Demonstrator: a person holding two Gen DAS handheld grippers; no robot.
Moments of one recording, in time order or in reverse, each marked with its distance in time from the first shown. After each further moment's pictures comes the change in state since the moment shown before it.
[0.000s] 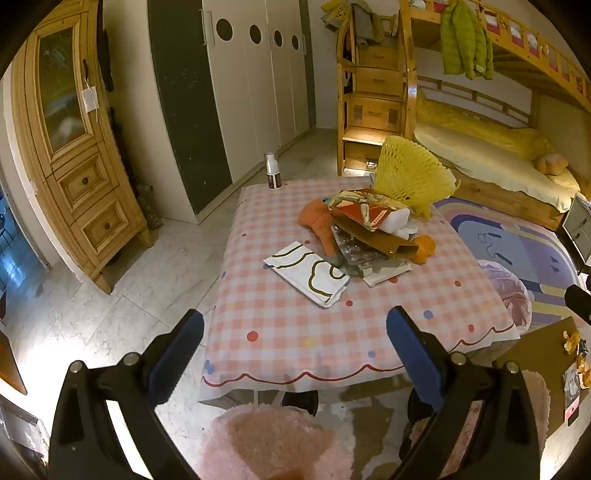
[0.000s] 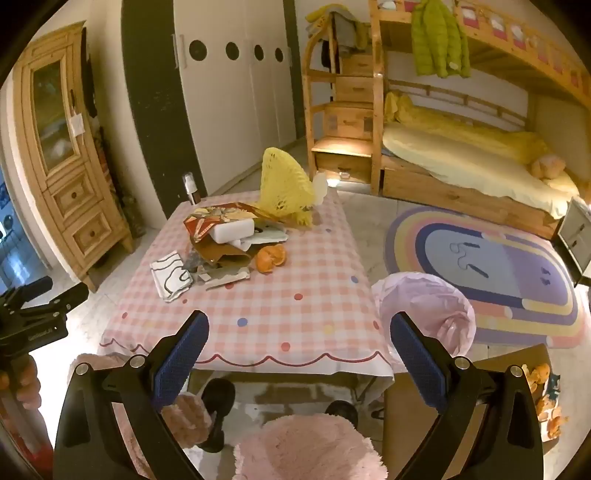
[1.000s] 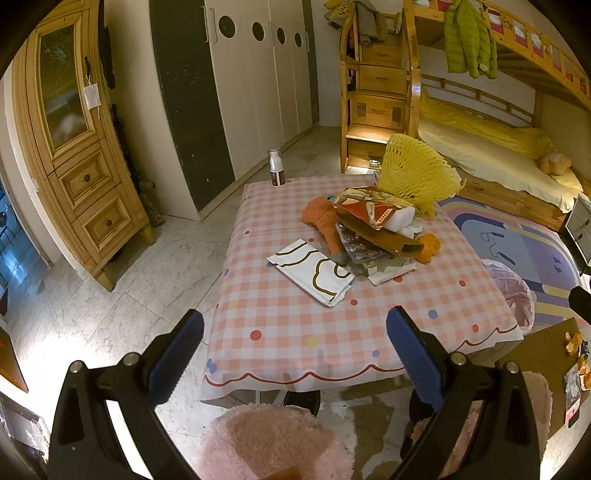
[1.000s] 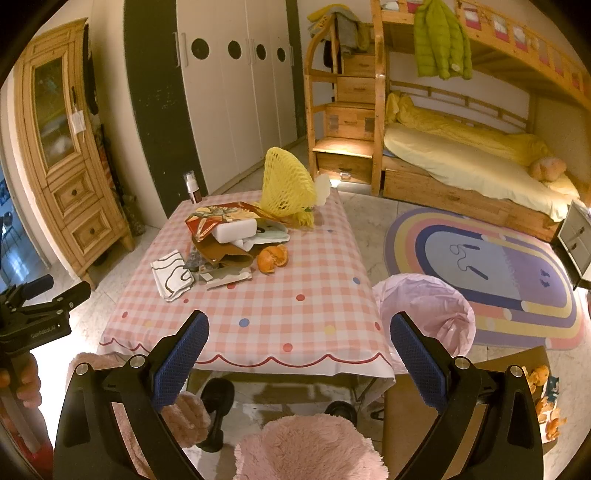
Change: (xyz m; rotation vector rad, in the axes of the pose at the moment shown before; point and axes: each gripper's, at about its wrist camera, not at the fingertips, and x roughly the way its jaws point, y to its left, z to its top) left arm 0.003 0.004 -0.004 -0.002 0.008 0.001; right arm 0.002 0.003 0.000 -0.012 -0.001 -0.010
